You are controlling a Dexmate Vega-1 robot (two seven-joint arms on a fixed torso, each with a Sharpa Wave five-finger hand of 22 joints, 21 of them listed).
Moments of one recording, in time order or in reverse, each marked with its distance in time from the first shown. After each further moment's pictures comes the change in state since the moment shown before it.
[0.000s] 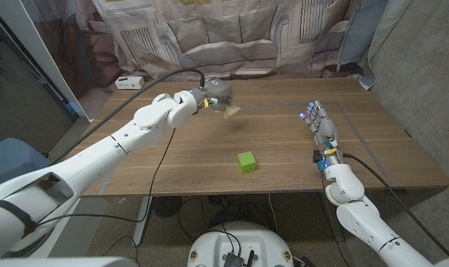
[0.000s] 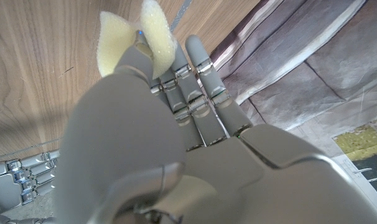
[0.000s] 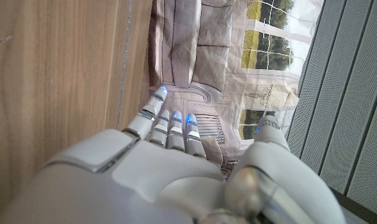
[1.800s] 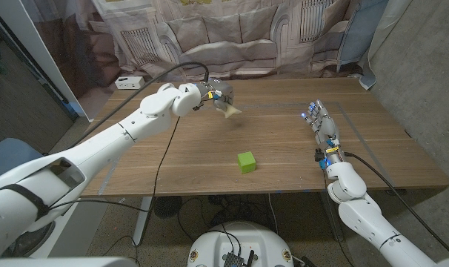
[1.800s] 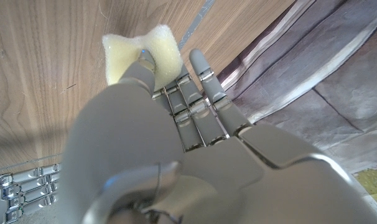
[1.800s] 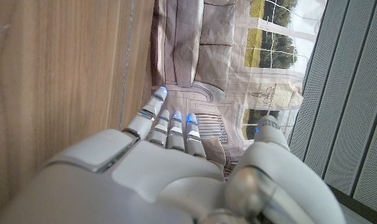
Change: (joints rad) left arm -0.114 -0.049 0.057 0.090 -0.055 0.013 -0.154; left_hand -0.097 0.067 0.020 0.058 -0.004 -0.139 -0.006 -0.124 -0.100 -0.149 -0.020 -0.235 0.073 -0.200 0.004 -0.234 -0.160 -0.187 0.018 -0.010 -0.019; right arm 0.022 -0.007 0.006 0.025 0.029 -0.011 0.029; right_hand 0.000 0.000 0.000 0.000 0.000 0.006 0.006 0.000 0.000 0.000 0.000 0.000 0.005 0.000 0.000 0.000 0.000 0.000 0.000 -0.005 0.000
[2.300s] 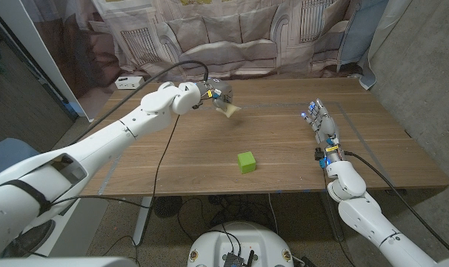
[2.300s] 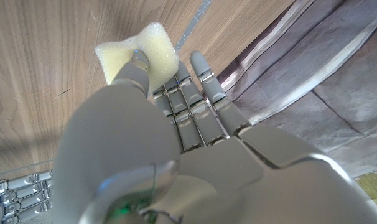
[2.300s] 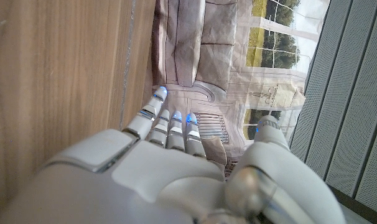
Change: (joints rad) left arm -0.031 -0.006 0.018 0.053 -0.005 -0.022 0.011; left_hand -0.027 -0.028 -0.006 0.000 -0.005 -0.016 -0.006 -0.031 -0.022 -0.016 0.002 -0.033 -0.033 -0.039 0.015 -0.004 -0.031 -0.021 -0.003 -0.016 -0.003; right arm 0.010 0.000 -0.002 0.004 0.000 -0.013 -0.006; right_hand 0.000 0.000 0.000 0.000 0.000 0.000 0.000 0.000 0.000 0.000 0.000 0.000 0.000 0.000 0.000 0.000 0.000 0.000 0.000 0.000 0.000
